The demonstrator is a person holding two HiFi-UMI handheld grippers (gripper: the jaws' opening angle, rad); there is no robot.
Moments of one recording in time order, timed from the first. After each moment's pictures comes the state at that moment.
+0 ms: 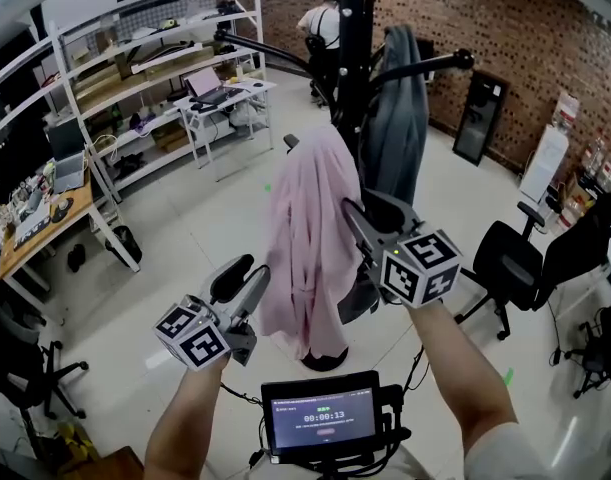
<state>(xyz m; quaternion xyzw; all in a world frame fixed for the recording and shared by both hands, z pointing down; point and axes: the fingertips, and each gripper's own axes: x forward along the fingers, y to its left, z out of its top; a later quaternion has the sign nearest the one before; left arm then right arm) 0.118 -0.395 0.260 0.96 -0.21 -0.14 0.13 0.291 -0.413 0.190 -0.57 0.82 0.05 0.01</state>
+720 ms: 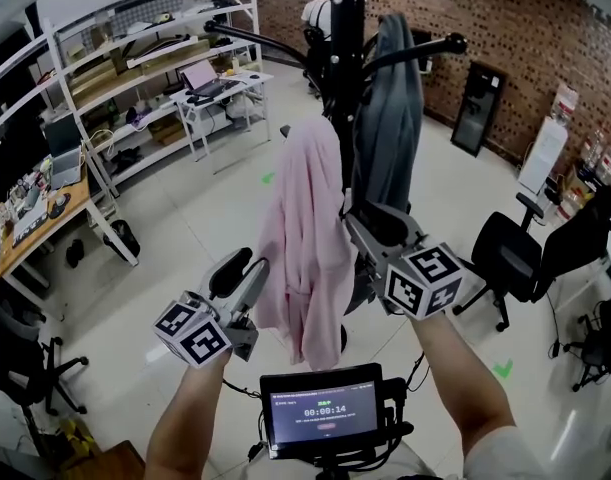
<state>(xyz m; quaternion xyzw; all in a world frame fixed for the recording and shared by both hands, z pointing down) 0.130 -0.384 0.261 0.95 -0.23 -0.15 0.14 0.306 -0.382 0.222 -0.57 0.82 0.03 0.01</state>
